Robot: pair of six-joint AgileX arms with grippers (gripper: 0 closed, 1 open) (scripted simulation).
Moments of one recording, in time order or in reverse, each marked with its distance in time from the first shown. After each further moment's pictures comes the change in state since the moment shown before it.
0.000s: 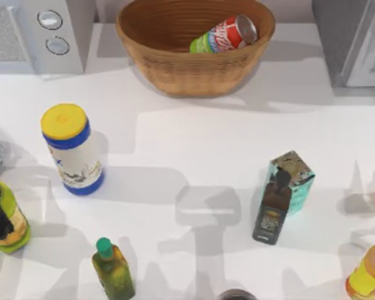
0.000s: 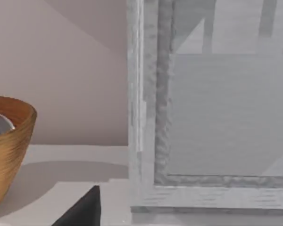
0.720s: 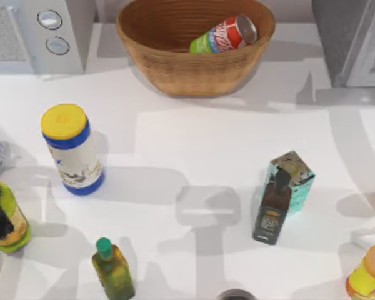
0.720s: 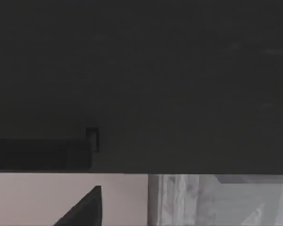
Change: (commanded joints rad) left arm 0.000 0.000 0.000 0.000 0.000 0.000; right arm 0.188 0.823 1.075 -0.228 0.229 0.000
